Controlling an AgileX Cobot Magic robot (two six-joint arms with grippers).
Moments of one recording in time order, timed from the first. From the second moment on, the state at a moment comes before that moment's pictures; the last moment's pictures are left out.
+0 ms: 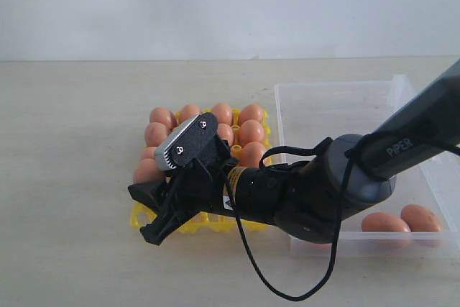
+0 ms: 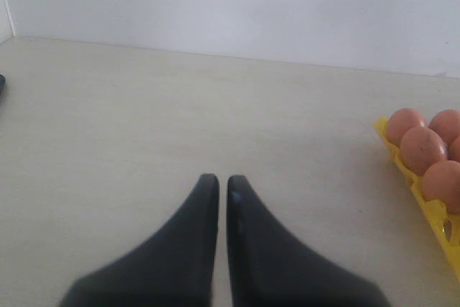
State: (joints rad) left arm 0.10 0.00 0.00 -0.16 0.31 0.11; right arm 0.63 2.10 -0.90 -0.44 -0.84 0.24
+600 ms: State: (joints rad) left arm 0.10 0.00 0.00 -0.16 0.31 0.11; right arm 0.63 2.10 -0.90 -0.44 -0.84 0.24
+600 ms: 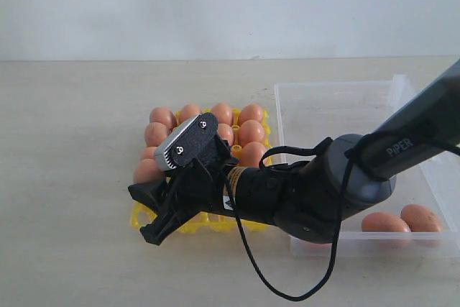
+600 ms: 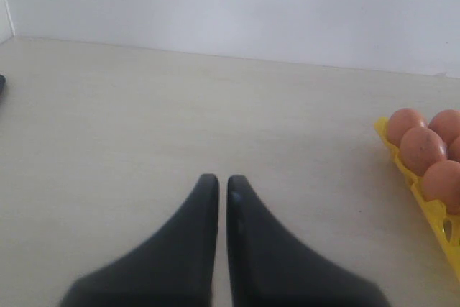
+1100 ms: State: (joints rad) left arm 0.10 0.00 0.00 -0.16 0.31 0.11; right arm 0.63 2.10 -0.90 -0.44 -0.84 0.26
